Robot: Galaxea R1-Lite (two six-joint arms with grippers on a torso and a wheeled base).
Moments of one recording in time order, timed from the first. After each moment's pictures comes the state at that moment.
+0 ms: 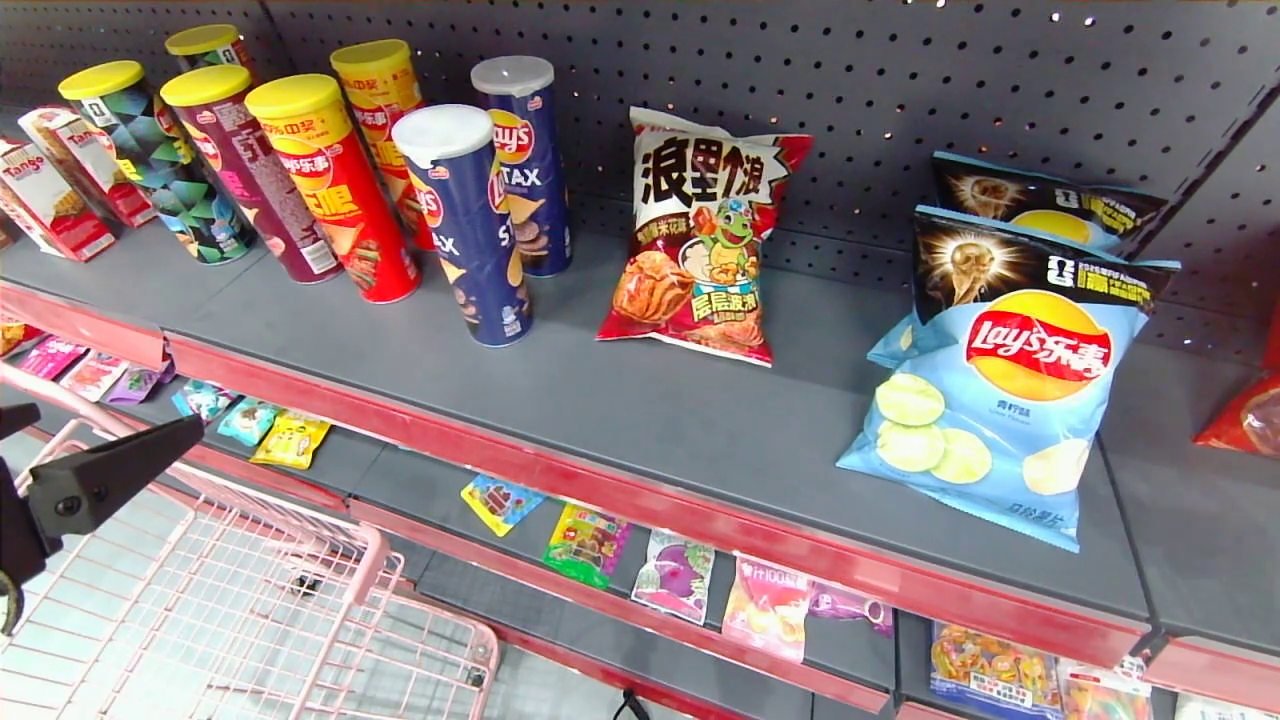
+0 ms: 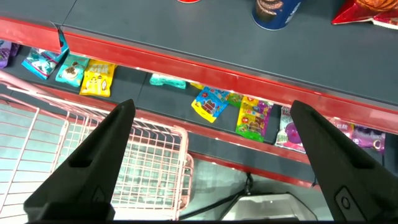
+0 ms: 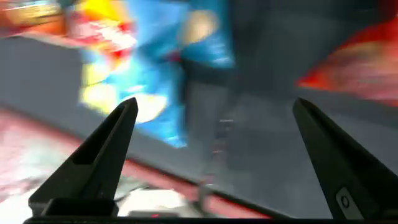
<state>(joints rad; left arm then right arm) -0.37 0.90 -0.73 0.09 0.30 -0.08 -0.43 0.87 -0.73 0.14 0.40 -0.04</state>
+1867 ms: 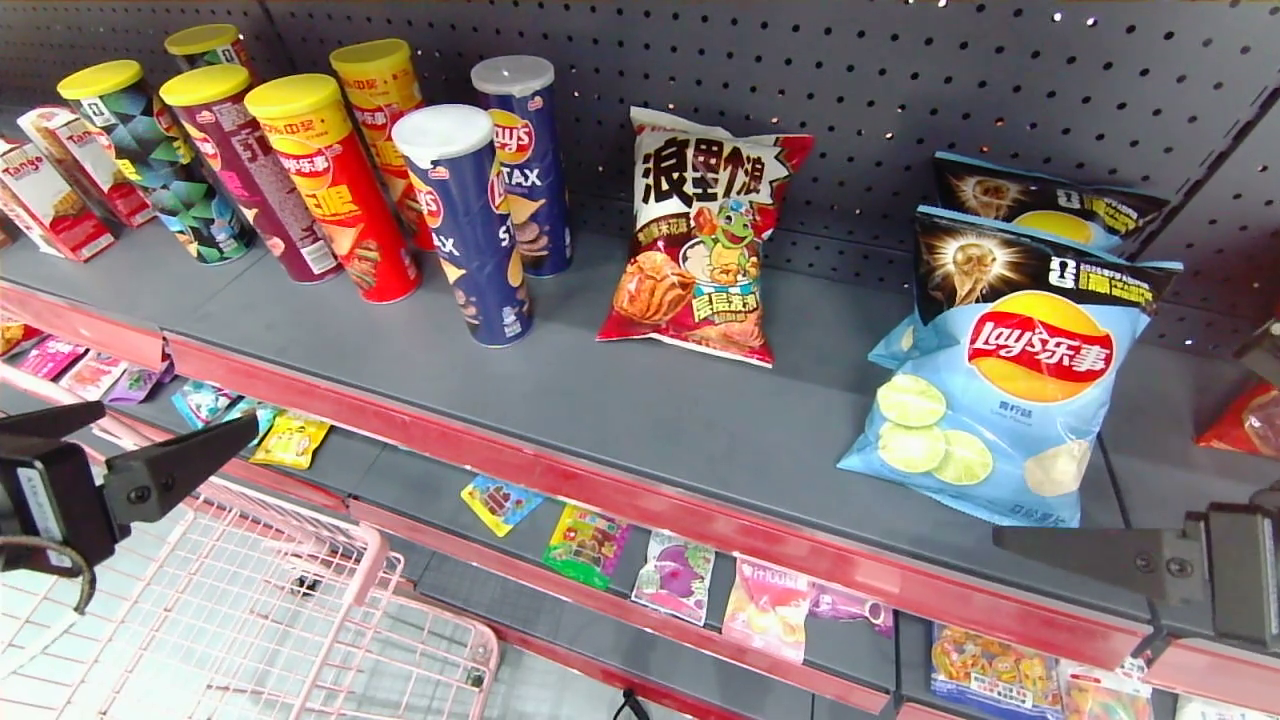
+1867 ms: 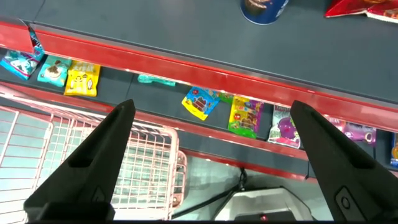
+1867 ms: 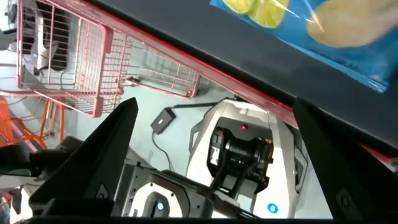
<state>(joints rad) -0.37 0.96 -0.71 0.03 0.26 -0.08 0.55 1.10 -0.80 0.30 0.05 0.47</state>
